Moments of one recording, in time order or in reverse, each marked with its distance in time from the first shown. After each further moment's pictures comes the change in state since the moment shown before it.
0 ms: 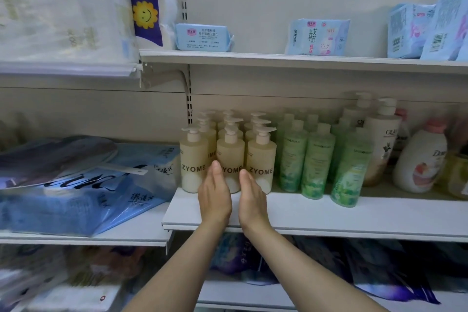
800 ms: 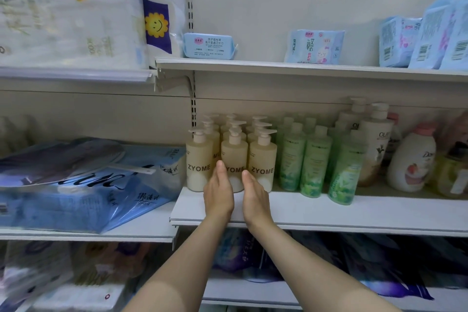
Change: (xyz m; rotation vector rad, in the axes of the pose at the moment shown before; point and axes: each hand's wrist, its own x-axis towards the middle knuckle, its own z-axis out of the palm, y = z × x) left_hand -0.001 0.005 -0.007 0.020 -0.083 -0.074; right_hand -0.007 -0.005 -0.003 -0.068 -0.005 0.002
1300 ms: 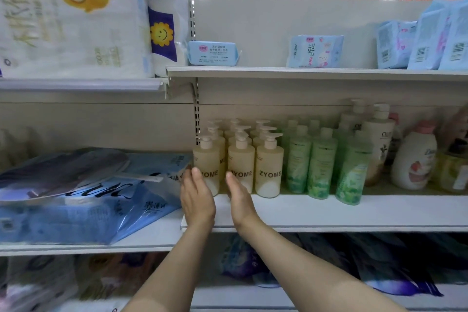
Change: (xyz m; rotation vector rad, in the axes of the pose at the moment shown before) left_hand 0.027 -0.022 -0.052 0.080 0.207 0.074; right_hand -0.006 -0.018 0.049 0.267 -0.181 0.081
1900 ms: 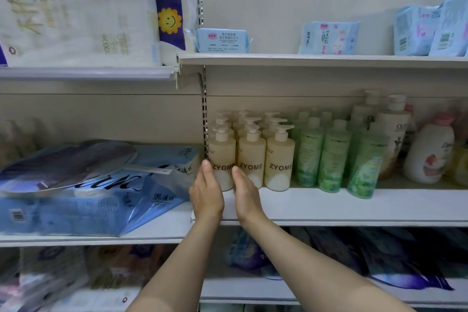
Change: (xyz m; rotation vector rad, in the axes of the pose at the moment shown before) left_hand -0.002 -0.001 -0.007 -0.041 -0.048 -0.019; right_hand 0.006 0.013 0.011 -0.109 0.090 -0.041
